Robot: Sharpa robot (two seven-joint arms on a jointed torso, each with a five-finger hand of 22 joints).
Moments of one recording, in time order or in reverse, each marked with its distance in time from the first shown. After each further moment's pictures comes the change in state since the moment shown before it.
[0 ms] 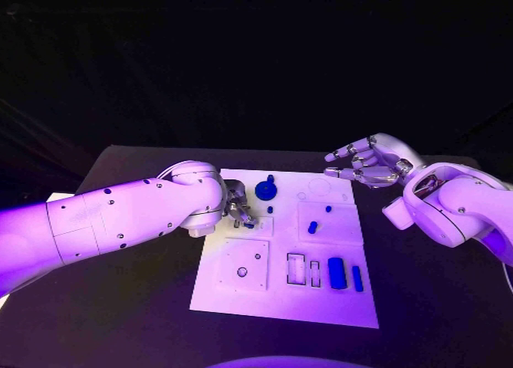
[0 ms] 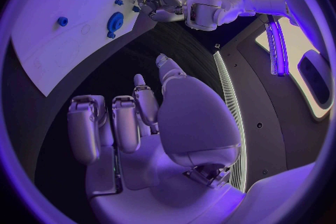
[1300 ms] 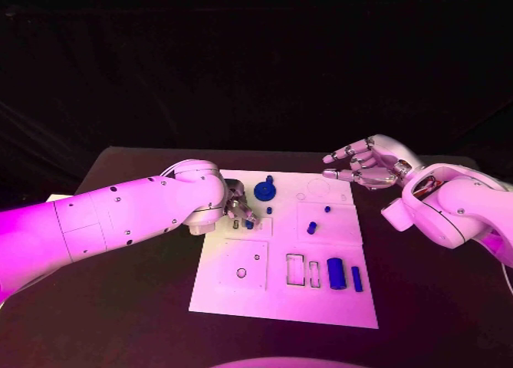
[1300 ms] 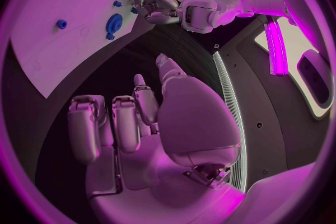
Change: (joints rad) left arm 0.002 0.034 0.001 -0.058 0.010 0.024 -0.002; left_hand -0.236 -0.033 0.042 -0.060 -0.004 0.071 -0.036 0.010 0.033 0.029 -0.022 0.036 0.045 0.004 -0.011 0.000 0.001 -0.010 0.004 -0.004 0.007 0.000; right arm 0.000 -0.006 0.000 0.011 0.000 0.005 0.001; right_hand 0.000 0.000 0.000 0.000 0.000 0.000 0.000 0.000 0.000 0.000 0.000 0.000 0.000 0.000 0.000 0.000 0.001 0.000 -0.004 -0.004 0.000 0.000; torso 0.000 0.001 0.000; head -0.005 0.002
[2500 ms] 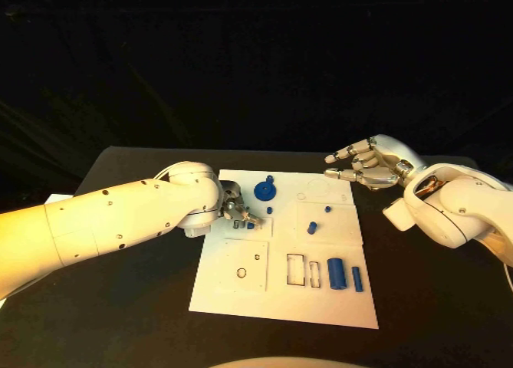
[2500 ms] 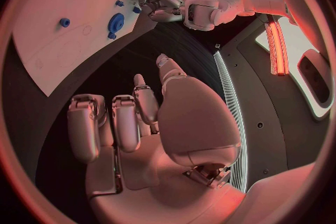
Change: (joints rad) left arm -0.014 -0.043 0.018 0.041 -0.012 -0.009 -0.001; left_hand -0.048 0.026 -0.410 0.145 -0.004 0.019 -0.005 0.002 0.027 0.014 -0.007 0.005 0.003 -0.004 -0.011 0.000 0.000 0.001 0.000 -0.014 0.004 0.000; right arm 0.000 -0.002 0.000 -0.010 0.002 0.004 0.000; right_hand -0.005 0.005 -0.008 0.003 0.000 0.000 0.000 0.000 0.000 -0.004 -0.004 -0.012 -0.001 0.000 0.000 -0.015 0.000 0.000 -0.013 0.002 -0.013 0.000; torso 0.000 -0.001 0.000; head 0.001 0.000
